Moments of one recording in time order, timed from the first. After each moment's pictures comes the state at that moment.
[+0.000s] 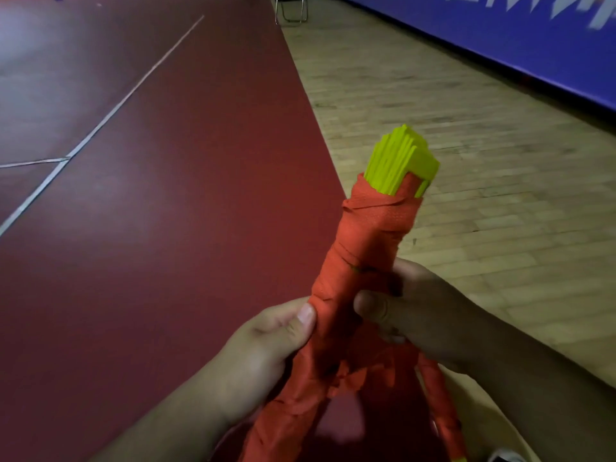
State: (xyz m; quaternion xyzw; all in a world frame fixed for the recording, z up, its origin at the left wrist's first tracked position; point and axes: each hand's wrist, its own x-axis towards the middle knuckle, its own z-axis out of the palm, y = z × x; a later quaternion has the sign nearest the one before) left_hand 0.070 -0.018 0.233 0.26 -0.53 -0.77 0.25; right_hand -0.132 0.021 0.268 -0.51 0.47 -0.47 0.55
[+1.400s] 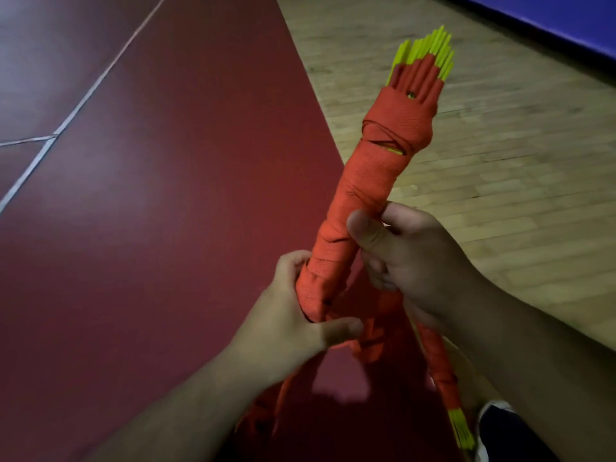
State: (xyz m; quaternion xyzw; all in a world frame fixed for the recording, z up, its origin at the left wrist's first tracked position) left_hand 0.060 -0.008 0.193 0.43 -0.72 -0.48 0.26; right_hand -0.118 0.016 0.262 -0.39 0.51 -0.57 0.51
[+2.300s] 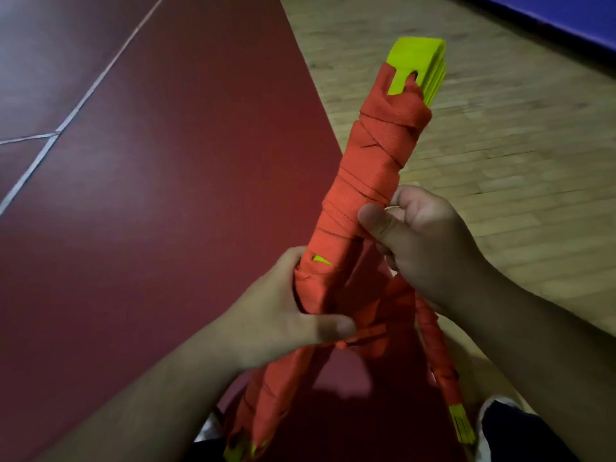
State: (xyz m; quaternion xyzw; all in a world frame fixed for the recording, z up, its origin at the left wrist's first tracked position) left_hand 0.071 -0.022 0.233 0.39 -0.70 -0.57 0.18; right_hand -0.128 0.013 0.256 -0.46 0.56 -0.55 0.40
